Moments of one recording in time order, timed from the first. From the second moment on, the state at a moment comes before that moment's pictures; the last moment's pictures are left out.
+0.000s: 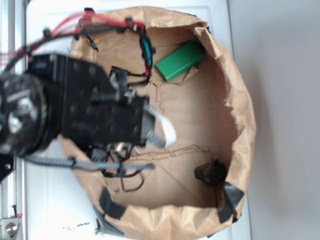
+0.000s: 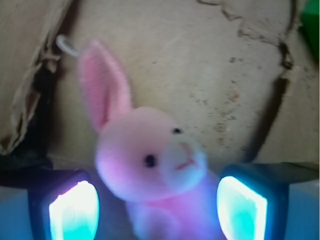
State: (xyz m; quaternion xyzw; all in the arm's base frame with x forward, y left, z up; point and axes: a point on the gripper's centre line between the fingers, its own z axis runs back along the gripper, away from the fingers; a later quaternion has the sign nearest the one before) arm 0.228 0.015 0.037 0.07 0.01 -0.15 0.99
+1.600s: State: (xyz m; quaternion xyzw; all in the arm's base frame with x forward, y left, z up) arm 0.233 0.002 0.031 0.06 0.00 -0.11 0.99
